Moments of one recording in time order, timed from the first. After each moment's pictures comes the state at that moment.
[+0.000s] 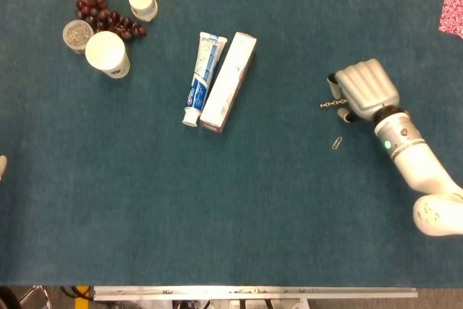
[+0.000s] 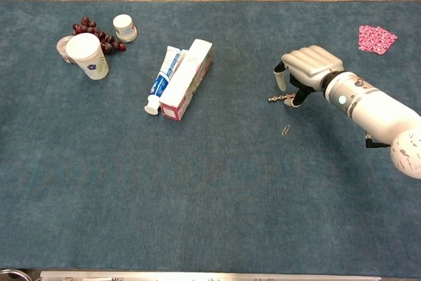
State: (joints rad) left arm -0.09 -1.14 -0.03 -1.60 1.39 1.40 0.05; right arm 0.78 -1.62 0.06 -1.37 -0.90 0.92 -0.57
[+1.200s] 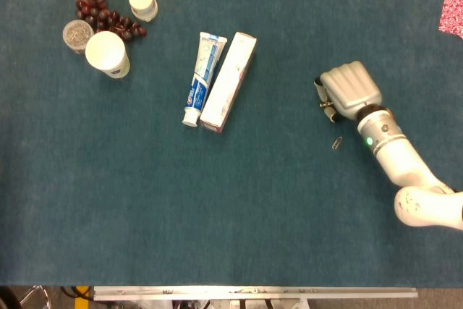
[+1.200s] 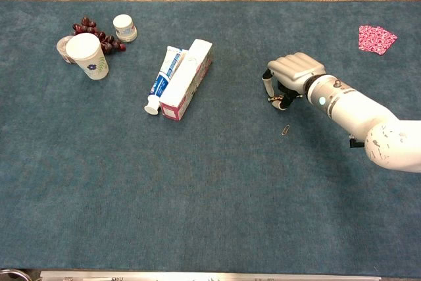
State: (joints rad) left arm -0.07 -1.13 -0.04 -1.58 1.38 1.41 0.03; right arm 0.82 -1.69 0.09 -1.30 -0.81 0.85 -0.64
